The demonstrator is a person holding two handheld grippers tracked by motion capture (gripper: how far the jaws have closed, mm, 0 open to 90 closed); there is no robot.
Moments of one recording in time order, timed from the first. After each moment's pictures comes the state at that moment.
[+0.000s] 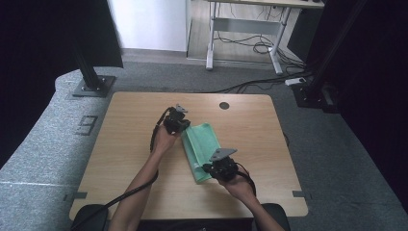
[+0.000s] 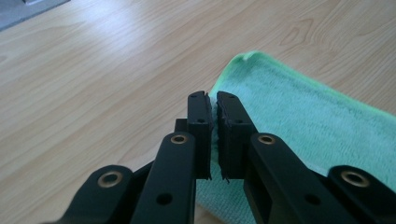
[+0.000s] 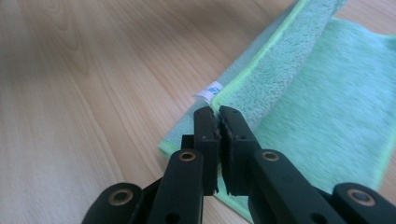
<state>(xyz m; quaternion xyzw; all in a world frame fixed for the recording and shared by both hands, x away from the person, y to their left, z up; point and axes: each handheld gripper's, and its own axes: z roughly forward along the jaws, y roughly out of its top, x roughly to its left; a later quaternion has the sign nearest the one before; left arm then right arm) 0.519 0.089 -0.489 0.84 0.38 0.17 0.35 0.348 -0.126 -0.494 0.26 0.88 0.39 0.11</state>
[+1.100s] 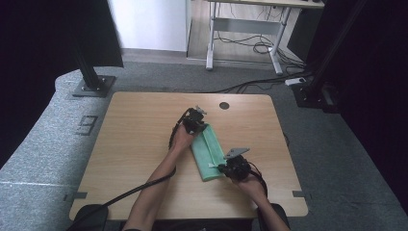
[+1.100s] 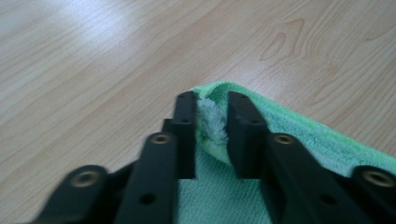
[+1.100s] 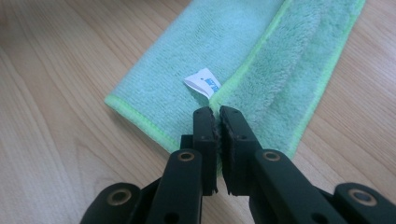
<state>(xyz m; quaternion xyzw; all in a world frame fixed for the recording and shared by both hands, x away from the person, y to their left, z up) 0.546 0.028 -0.519 0.86 0.36 0.15 0.33 0.365 -0.171 -0.522 0.31 0.88 0.35 0.11</state>
